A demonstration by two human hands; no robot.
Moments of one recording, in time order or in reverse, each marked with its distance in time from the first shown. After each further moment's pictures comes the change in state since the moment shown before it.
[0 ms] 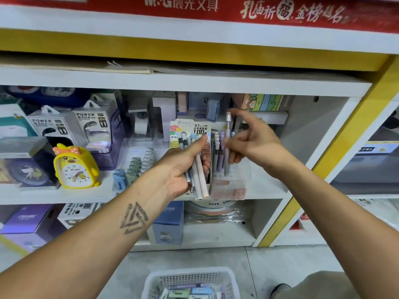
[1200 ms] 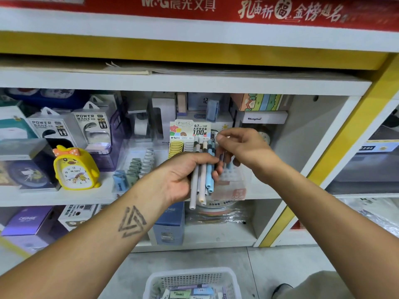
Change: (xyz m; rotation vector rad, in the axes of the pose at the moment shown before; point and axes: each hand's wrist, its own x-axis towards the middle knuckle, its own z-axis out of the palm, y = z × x) left_hand -0.009 -0.001 -0.002 0.062 -0.256 -0.185; right_hand 0.006 0.009 0.020 -0.007 0.071 0.168
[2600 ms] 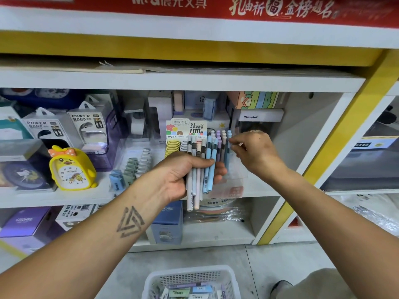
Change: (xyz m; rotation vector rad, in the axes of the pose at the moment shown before) left_hand 0.001 -0.005 0.000 0.033 0.078 0.013; right_hand 0.004 0.030 -0.023 -0.744 0.180 -0.331
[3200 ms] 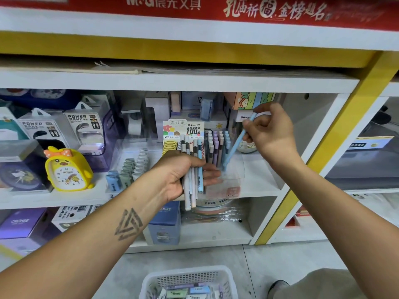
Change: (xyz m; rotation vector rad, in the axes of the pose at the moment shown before) left_hand 0.003 0.000 0.004 0.001 0.066 0.063; right_hand 0.005 -0.012 -0.038 0.706 0.285 0.321
